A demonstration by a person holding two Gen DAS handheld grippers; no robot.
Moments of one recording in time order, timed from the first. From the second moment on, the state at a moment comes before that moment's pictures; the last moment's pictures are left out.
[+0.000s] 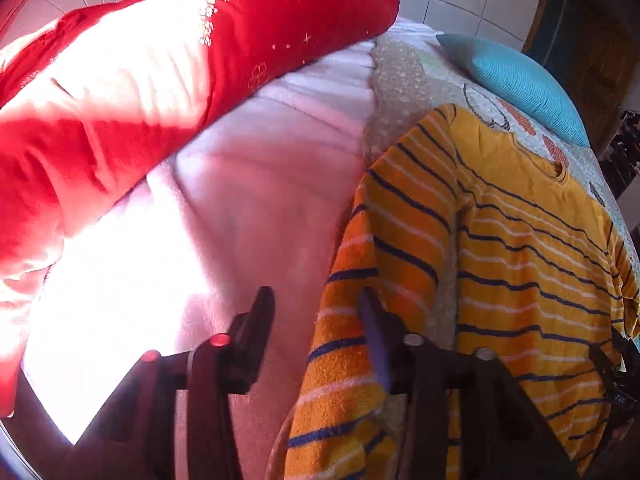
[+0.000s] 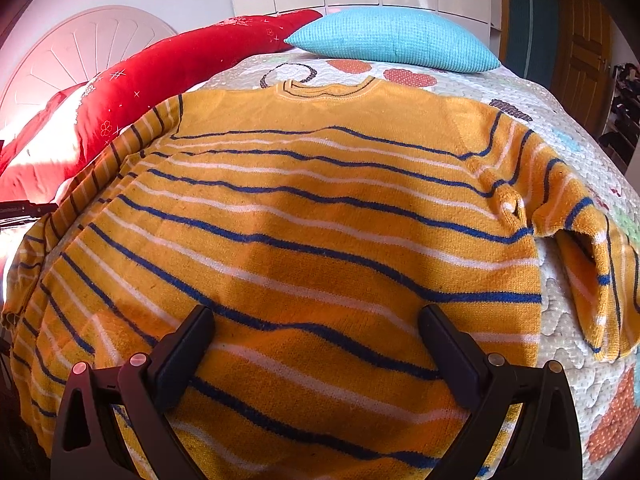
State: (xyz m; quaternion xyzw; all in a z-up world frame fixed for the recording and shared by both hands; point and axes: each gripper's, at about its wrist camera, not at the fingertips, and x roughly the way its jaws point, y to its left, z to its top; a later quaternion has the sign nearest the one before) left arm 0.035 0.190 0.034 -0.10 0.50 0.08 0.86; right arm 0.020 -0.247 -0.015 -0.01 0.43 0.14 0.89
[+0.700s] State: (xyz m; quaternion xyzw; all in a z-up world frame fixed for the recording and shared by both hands) left arm 0.042 0.192 0.038 -0.12 0.47 0.02 0.88; right arm 0.022 -0.247 -0.014 -0.02 0.43 0.14 0.89
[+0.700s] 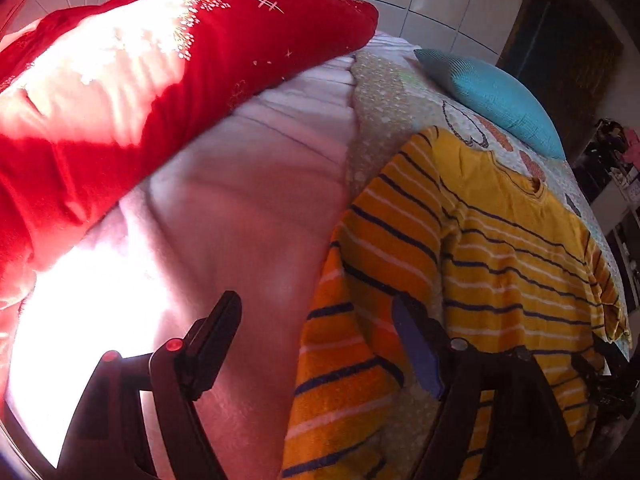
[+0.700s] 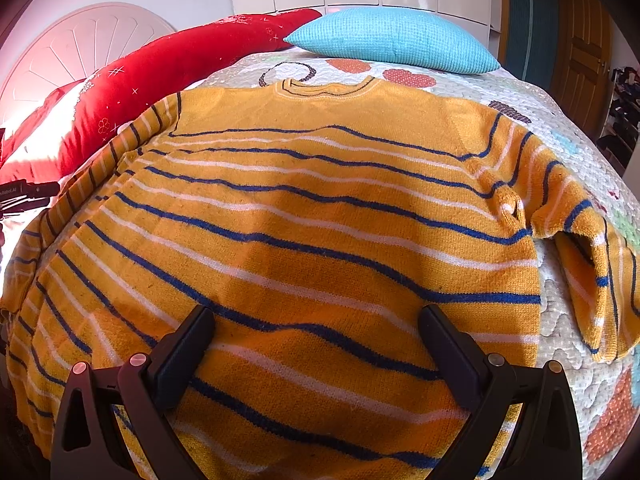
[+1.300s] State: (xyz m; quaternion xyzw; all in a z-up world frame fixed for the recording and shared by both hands) left arm 0.042 0.230 0.092 -0.11 0.43 0.17 0.88; right arm 0.021 -0.247 -0.015 -0.02 0.43 0.14 0.89
